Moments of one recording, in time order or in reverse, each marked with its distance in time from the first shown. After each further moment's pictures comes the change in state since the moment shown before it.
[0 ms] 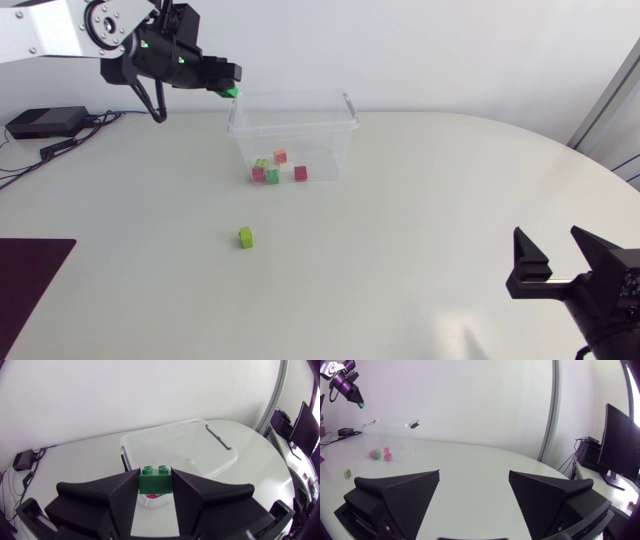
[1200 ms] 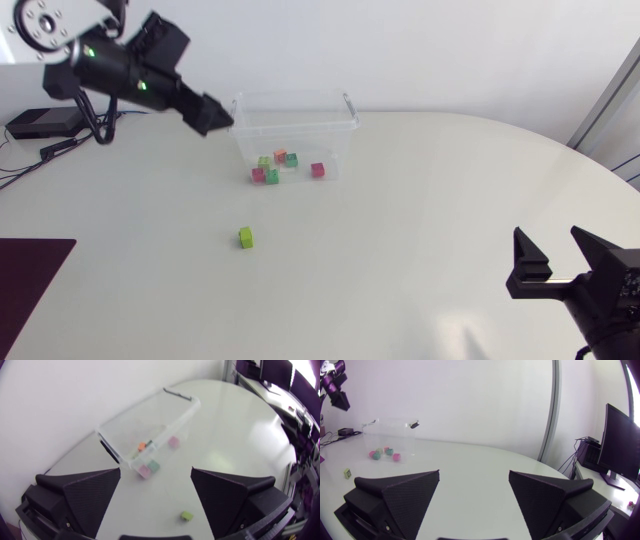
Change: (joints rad) left arm 0.035 -0.203 -0.190 -0.214 0.190 0.452; right arm 0.000 0.000 0.000 0.000 0.000 0.000
